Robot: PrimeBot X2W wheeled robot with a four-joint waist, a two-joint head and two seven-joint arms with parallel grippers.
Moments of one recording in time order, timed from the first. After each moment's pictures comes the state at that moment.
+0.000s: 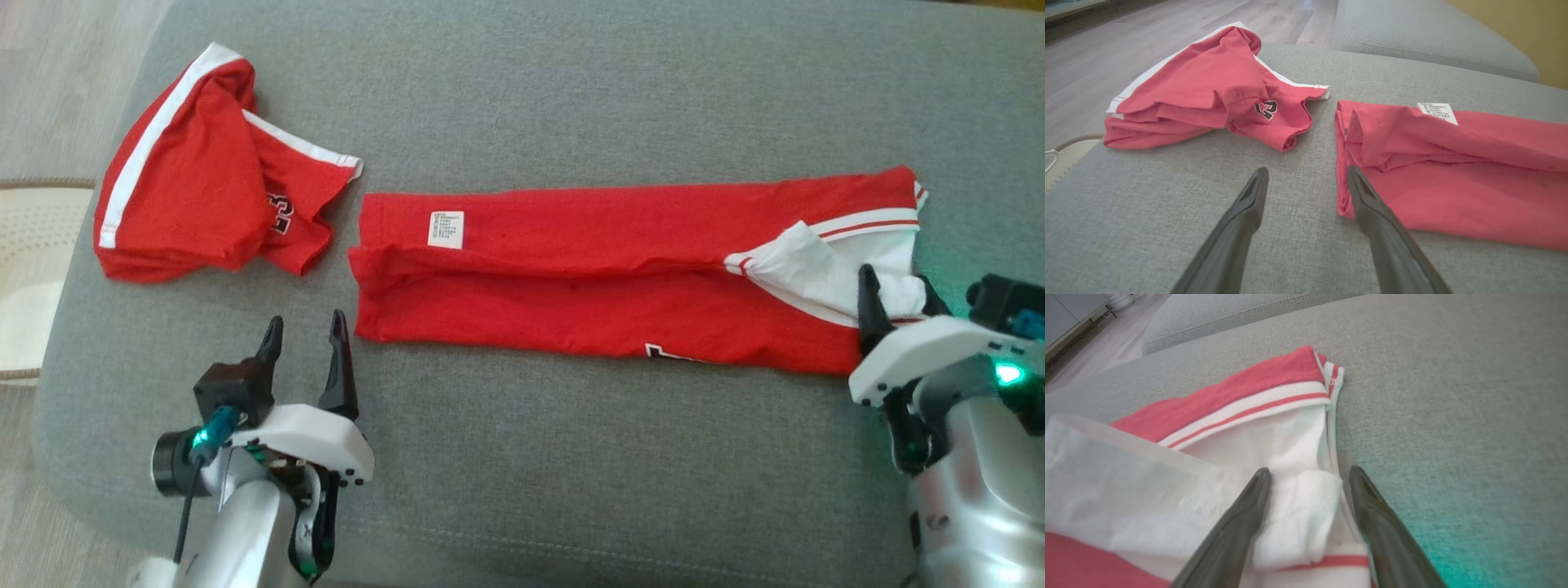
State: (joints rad) left arm -0.21 0.08 -0.25 0.44 -0.27 0.13 -0.25; right arm -0.41 -0.10 -0.17 0.71 0.20 0.12 0.03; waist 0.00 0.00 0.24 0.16
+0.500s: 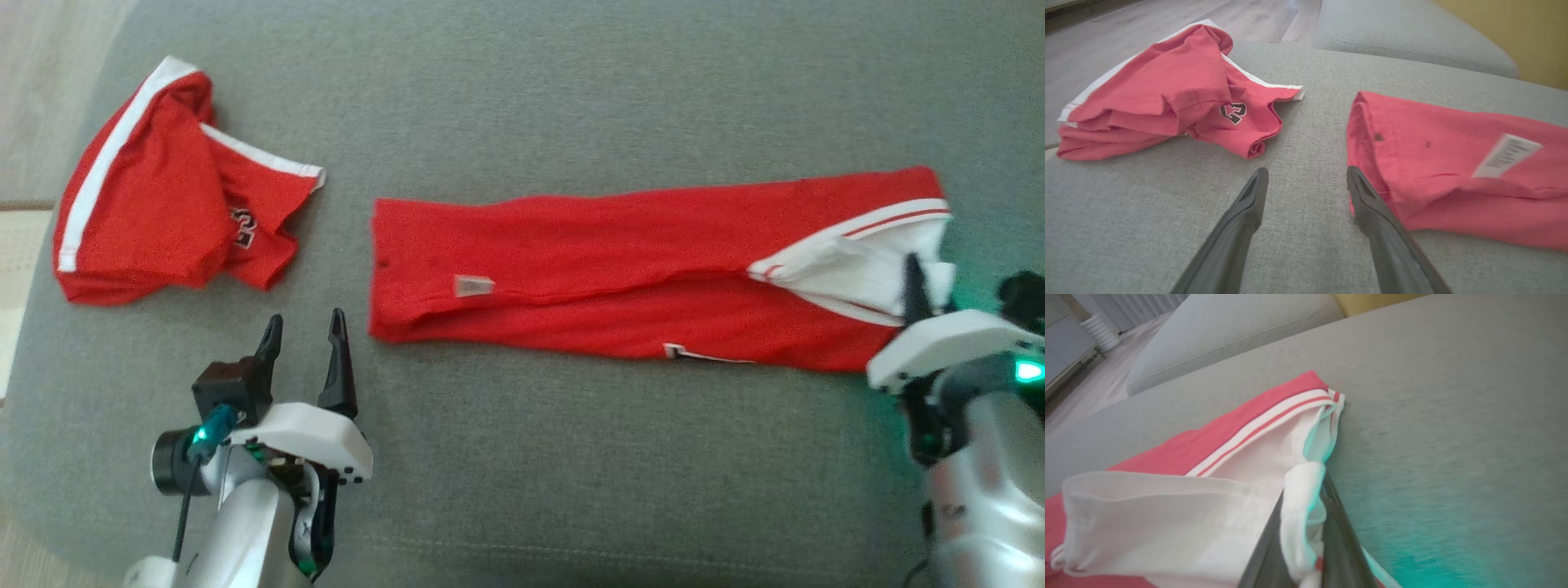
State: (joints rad) left arm -0.21 0.05 -0.20 0.45 -0.23 0.10 -0.25; right arm -0.44 -0.10 -0.21 0.73 0.23 0.12 -0.03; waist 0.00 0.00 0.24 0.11
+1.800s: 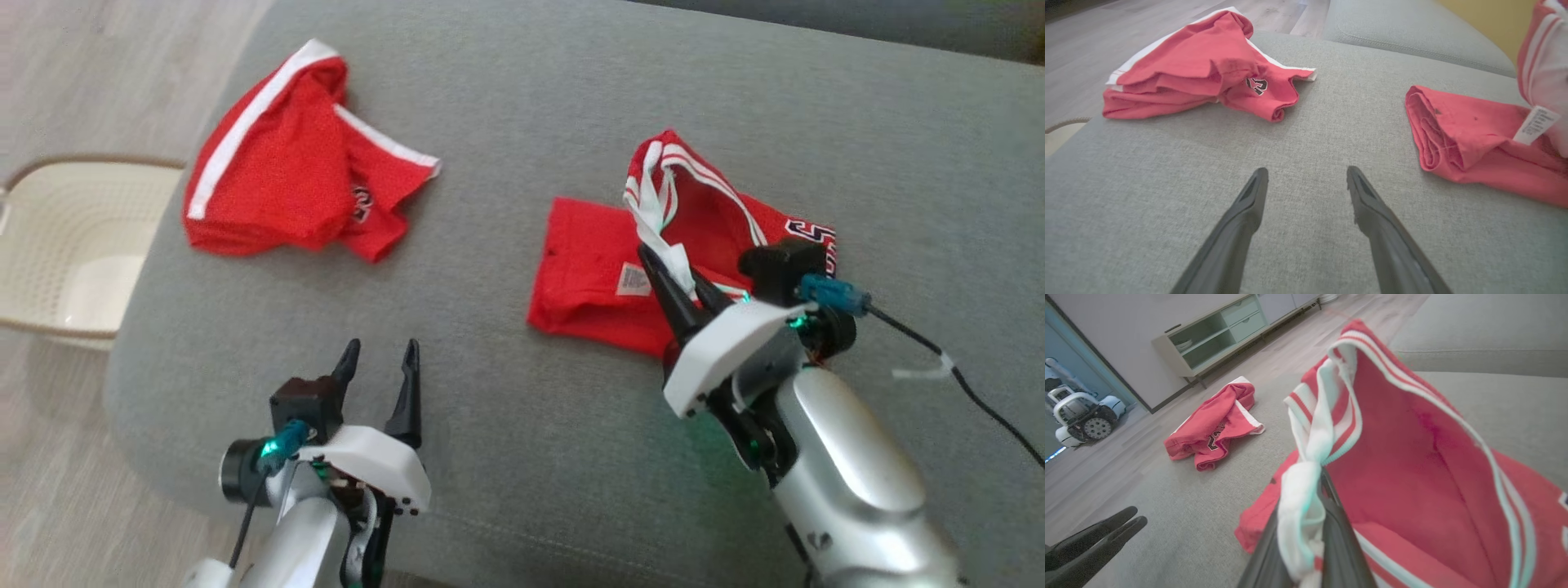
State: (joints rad) left arm -0.20 0.04 -0.36 0.48 -0.29 0.09 -0.25; right arm -0.41 -0.07 0.39 0.42 0.40 0.12 0.10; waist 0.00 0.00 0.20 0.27
